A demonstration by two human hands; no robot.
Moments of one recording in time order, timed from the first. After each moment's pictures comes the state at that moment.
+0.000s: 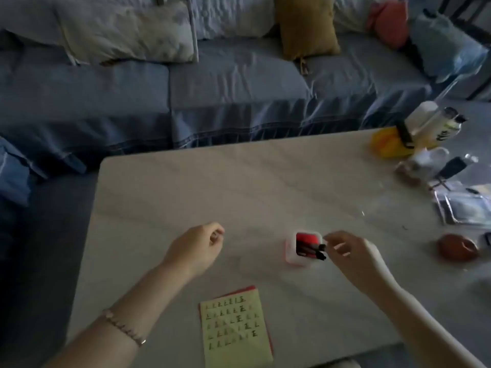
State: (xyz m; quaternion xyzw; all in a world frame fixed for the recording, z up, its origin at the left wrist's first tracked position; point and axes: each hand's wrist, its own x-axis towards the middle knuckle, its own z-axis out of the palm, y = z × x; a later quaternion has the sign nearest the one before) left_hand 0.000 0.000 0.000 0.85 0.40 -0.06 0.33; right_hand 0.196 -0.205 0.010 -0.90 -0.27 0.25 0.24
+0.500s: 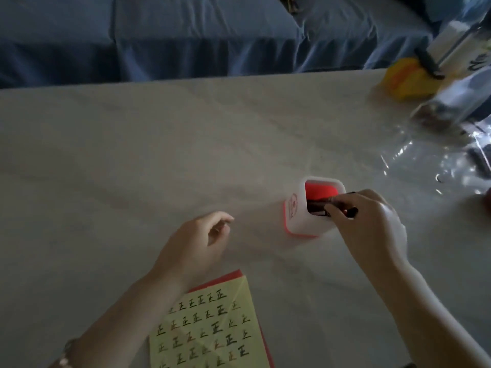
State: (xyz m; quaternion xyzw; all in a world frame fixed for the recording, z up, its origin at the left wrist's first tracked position) left_hand 0.024 -0.051 -0.205 0.84 0.33 0.06 0.42; right_hand 0.208 -0.210 -0.179 -0.95 -0.26 0.01 0.18
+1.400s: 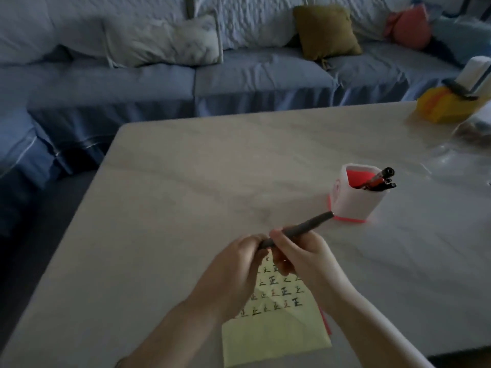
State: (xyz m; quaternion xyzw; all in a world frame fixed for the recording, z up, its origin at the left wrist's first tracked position) left_hand -0.096 -0.130 -0.208 0.89 0.23 0.16 0.37; right_hand 0.018 -0.210 -0.192 -0.66 -0.28 0.40 0.57
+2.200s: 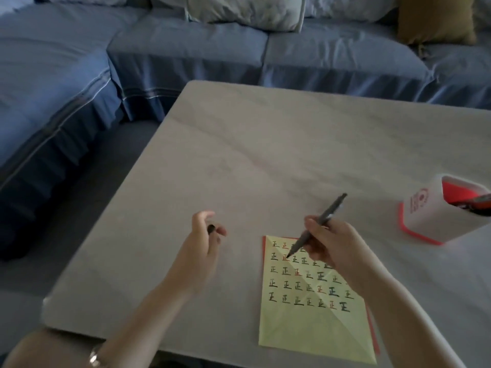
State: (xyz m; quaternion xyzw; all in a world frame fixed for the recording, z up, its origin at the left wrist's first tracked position) left_hand -0.191 -0.080 -0.271 0.72 0.49 0.28 0.41; right_hand 0.017 -0.156 -0.231 -0.68 -0.28 0.51 0.46
